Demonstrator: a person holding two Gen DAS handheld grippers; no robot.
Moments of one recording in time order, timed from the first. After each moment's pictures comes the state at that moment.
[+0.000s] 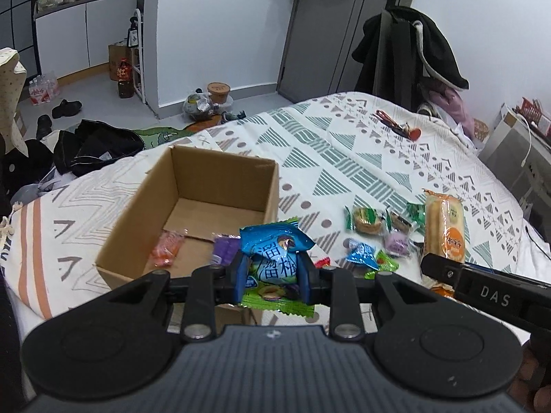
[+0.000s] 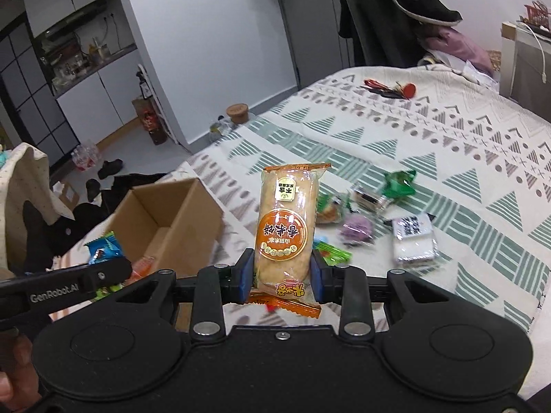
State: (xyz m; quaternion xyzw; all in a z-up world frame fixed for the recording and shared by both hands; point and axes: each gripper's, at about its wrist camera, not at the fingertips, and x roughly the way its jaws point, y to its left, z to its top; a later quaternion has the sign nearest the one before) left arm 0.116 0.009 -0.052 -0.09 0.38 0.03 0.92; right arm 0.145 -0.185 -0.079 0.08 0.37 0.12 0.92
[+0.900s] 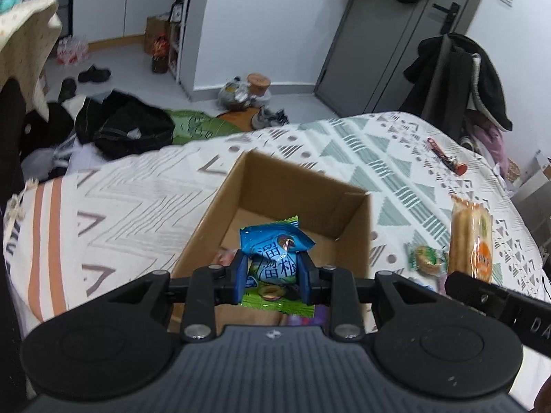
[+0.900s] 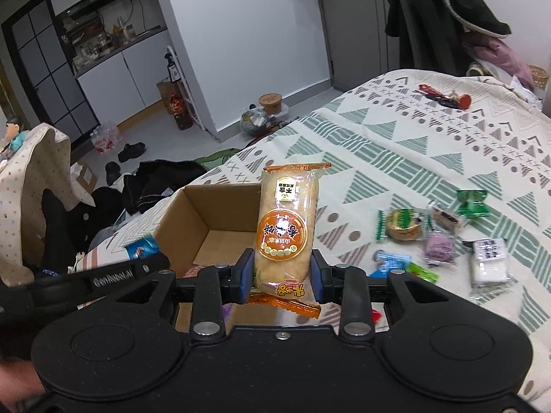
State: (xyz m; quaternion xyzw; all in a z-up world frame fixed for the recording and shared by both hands) left arm 0.151 0.106 -0.080 -0.16 0.39 0.08 0.90; right arm 0.173 -0.089 -0.069 0.05 0.39 0.15 0.91
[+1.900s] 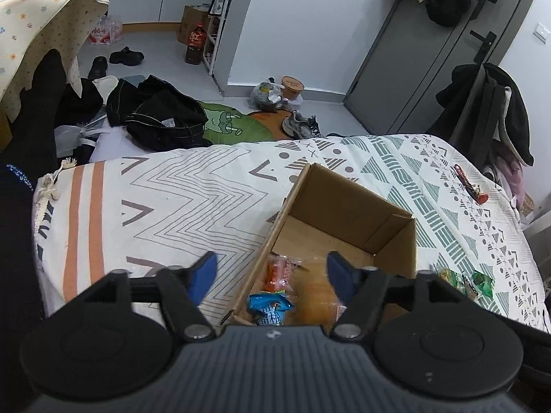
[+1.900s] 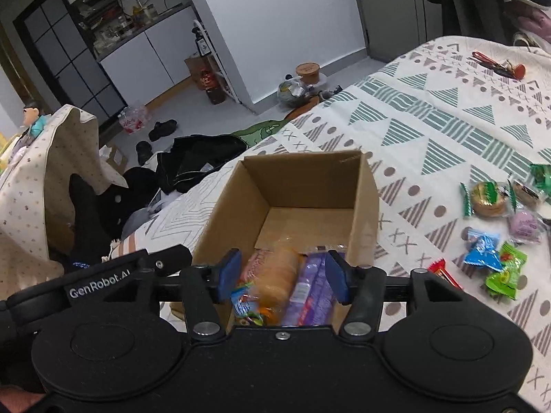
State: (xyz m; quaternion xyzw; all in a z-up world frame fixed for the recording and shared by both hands) left arm 0.135 0.157 -0.075 -0.21 0.39 0.12 0.89; right arm 0.184 -0.028 -0.087 0.08 0.43 0.20 0.88
